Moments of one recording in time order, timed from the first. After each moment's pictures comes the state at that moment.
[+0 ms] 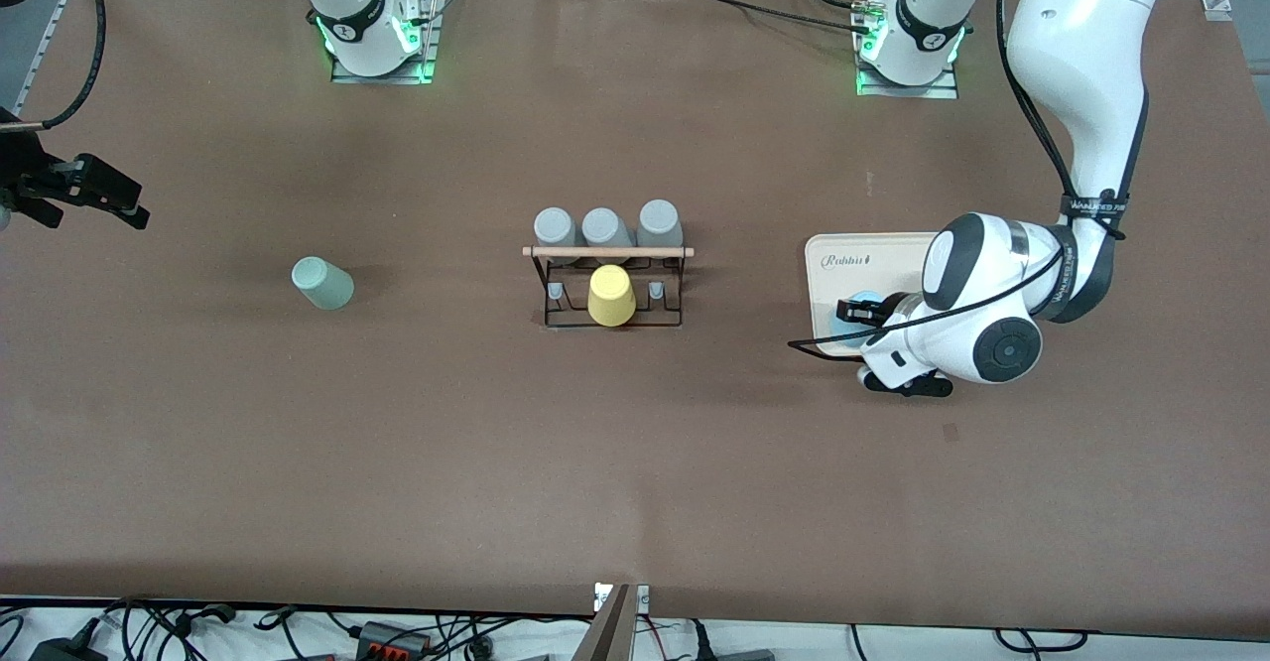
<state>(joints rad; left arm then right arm) -0.16 0.62 -0.07 -1.52 -0.19 1.75 -0.09 -0.05 0.00 -0.01 -1.67 0.00 1.75 -0.05</state>
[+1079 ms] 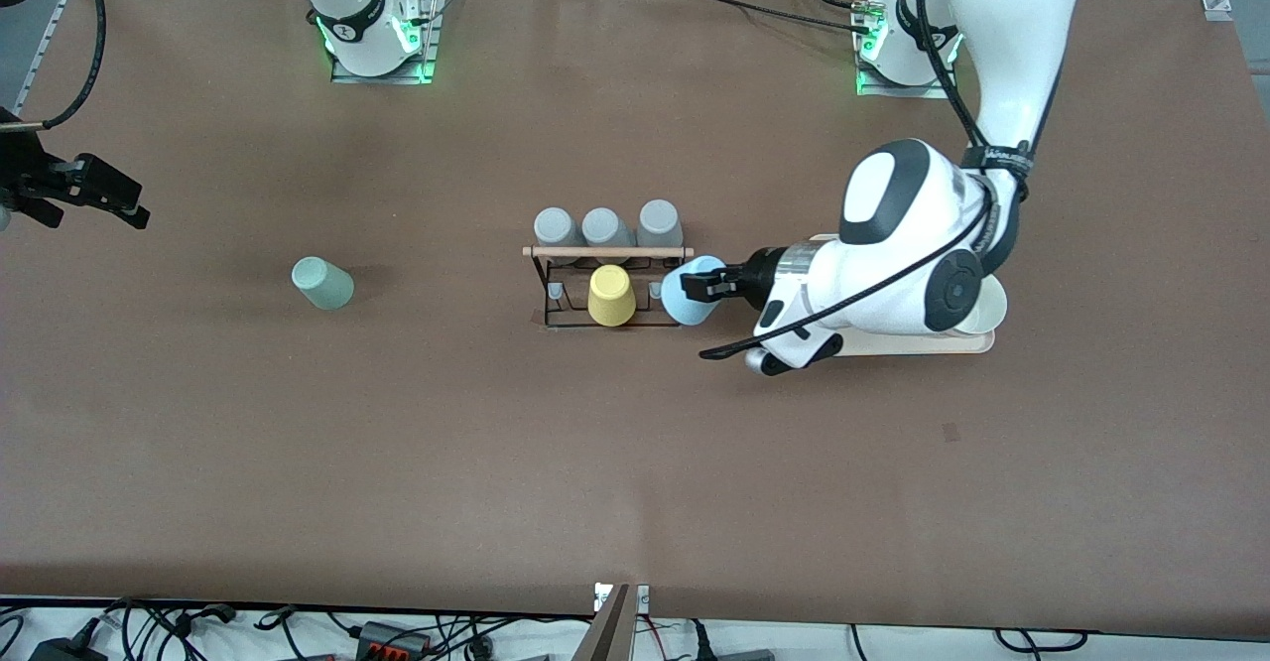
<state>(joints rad) -0.39 0.61 -0.07 -1.31 -0.64 1.80 -0.58 -0.05 0.00 -0.01 -1.67 0.00 1.75 -0.05</state>
